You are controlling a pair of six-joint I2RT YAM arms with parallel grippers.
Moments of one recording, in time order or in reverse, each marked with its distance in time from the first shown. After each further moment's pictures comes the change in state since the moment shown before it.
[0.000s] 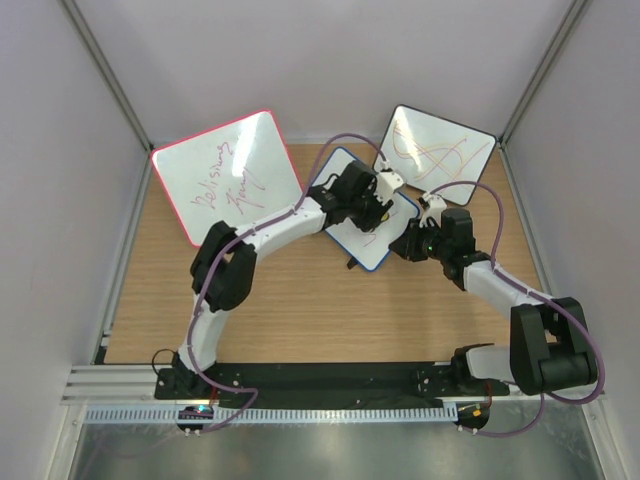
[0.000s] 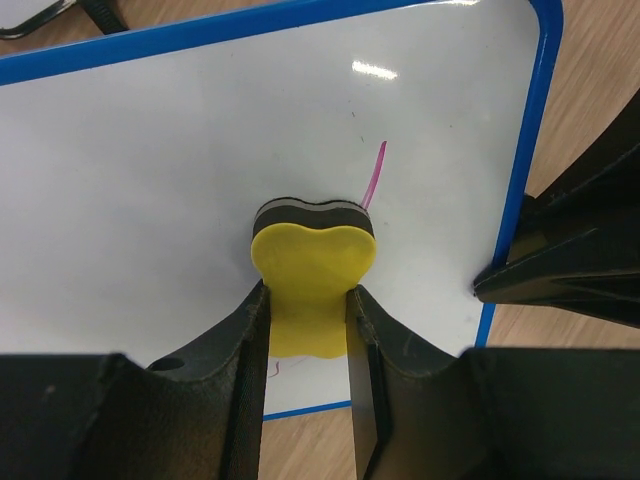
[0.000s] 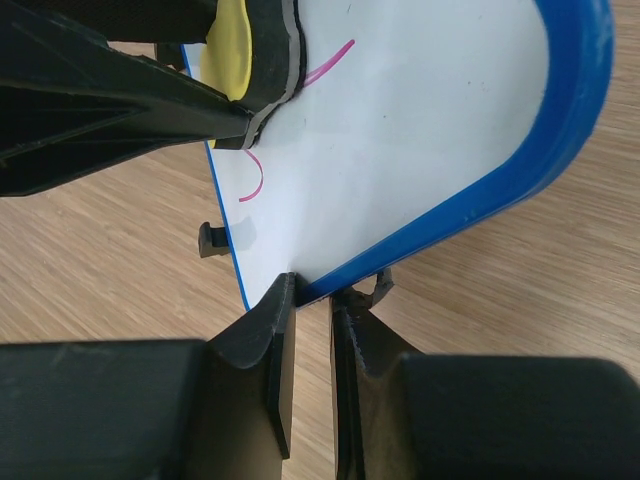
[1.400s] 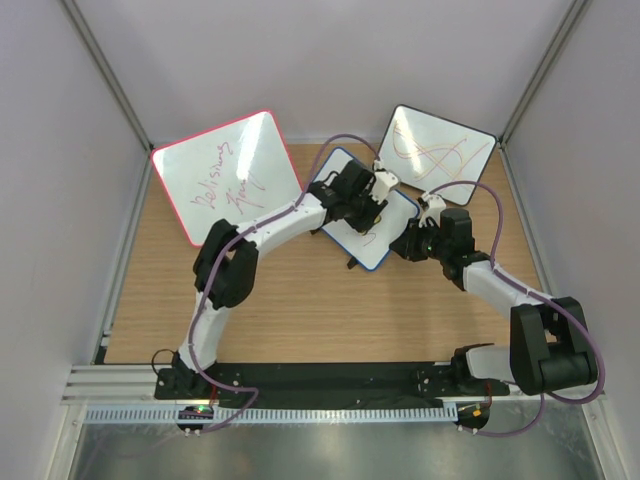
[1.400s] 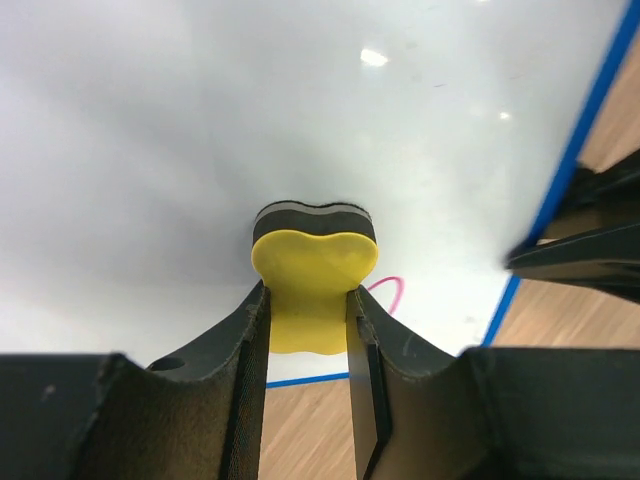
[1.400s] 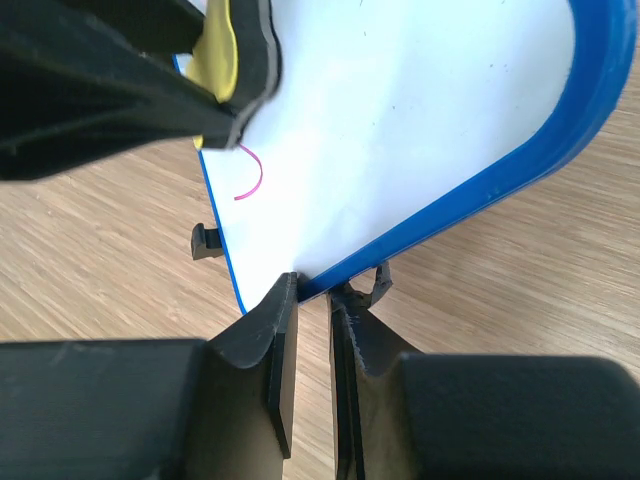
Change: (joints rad) left arm 0.012 0.034 0.060 -0.116 -0.033 -0.061; right arm 0.006 0.000 0.000 0.004 0.016 -0.013
